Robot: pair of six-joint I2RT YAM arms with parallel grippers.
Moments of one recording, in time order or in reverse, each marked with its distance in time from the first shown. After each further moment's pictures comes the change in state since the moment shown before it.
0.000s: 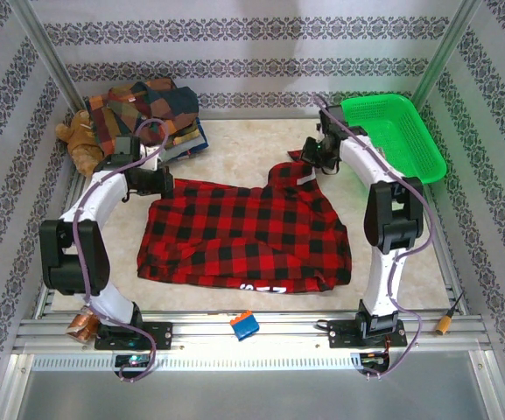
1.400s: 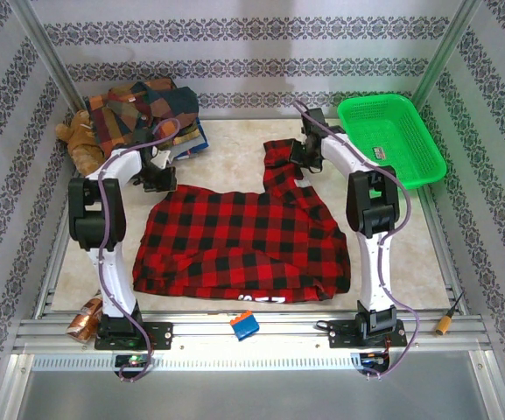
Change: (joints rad) left arm 0.006 0.422 0.324 -0.191 -0.081 0.111; right arm 0.048 0.254 0.195 0.000 0.074 -0.039
